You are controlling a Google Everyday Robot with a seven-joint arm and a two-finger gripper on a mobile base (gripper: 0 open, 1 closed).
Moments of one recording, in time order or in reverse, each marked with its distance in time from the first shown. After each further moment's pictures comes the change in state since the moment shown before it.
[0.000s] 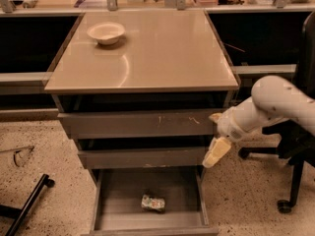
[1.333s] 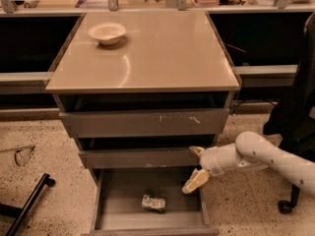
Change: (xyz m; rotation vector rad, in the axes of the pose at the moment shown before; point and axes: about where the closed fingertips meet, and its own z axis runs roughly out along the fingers) arm 0.039 0.020 0.161 -0.081 -0.318 0.048
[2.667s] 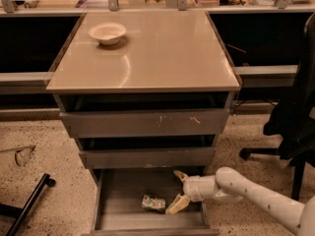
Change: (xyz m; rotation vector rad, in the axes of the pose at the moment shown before) arm 0.090 0.016 0.141 -0.022 -0.158 0.034
